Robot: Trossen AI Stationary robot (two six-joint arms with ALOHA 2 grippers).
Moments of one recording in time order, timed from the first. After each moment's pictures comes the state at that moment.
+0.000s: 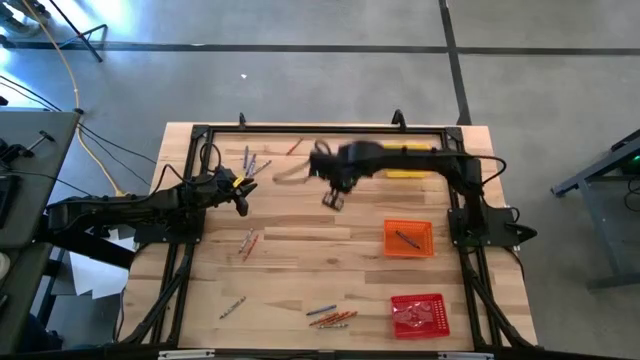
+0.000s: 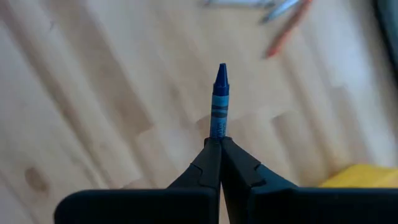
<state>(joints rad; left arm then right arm) 0.29 0.51 0.01 0.09 -0.28 -0.26 -0.11 2.00 1.88 -1.24 0.18 0.31</state>
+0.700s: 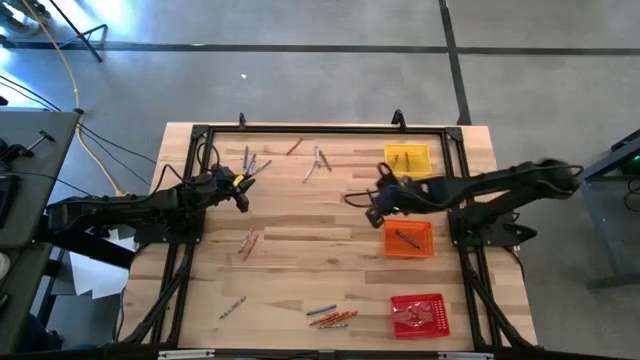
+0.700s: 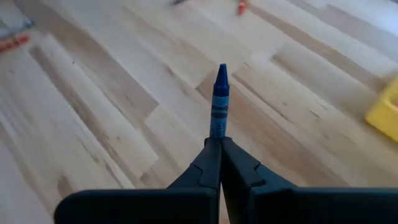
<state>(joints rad) 0.29 0.51 0.01 0.10 -0.37 -0.26 0.07 1.25 0.82 -0.54 0.38 0.80</state>
